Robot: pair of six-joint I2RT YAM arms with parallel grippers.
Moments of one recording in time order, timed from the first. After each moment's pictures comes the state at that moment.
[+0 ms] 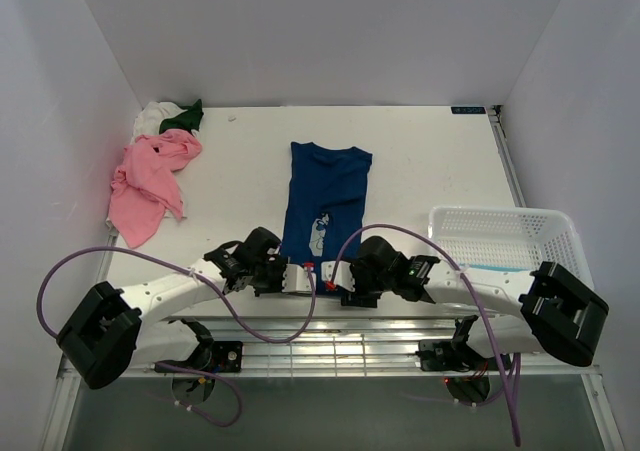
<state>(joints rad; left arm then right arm) -0.75 1.19 0.52 -0.37 0.27 0.88 1.01 1.27 0.54 -0.15 -0.21 -0.63</state>
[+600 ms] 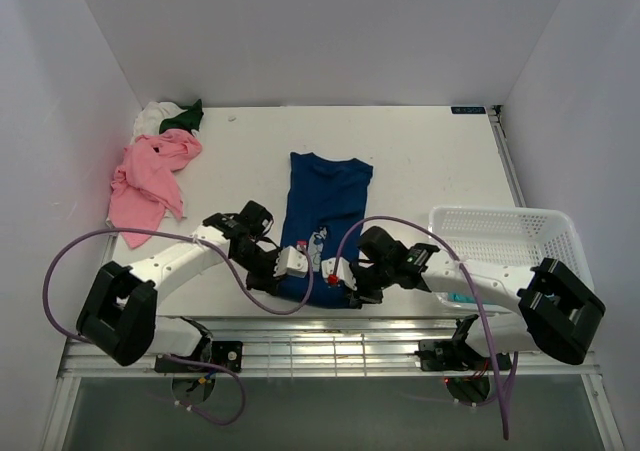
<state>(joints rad) -0.57 1.32 0.76 -0.81 0.60 1.01 0.95 1.30 0.63 -0.33 -0.47 -0.61</state>
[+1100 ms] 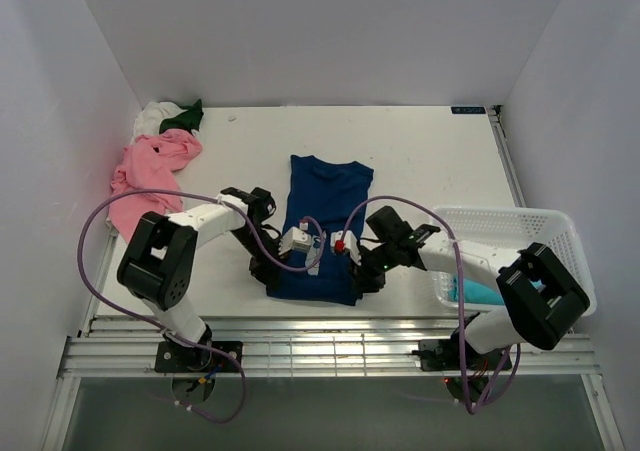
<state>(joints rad) -0.46 1.68 0.99 -1.04 0.70 1.02 0.74 1.41 0.70 -0.37 -0.68 -0.53</state>
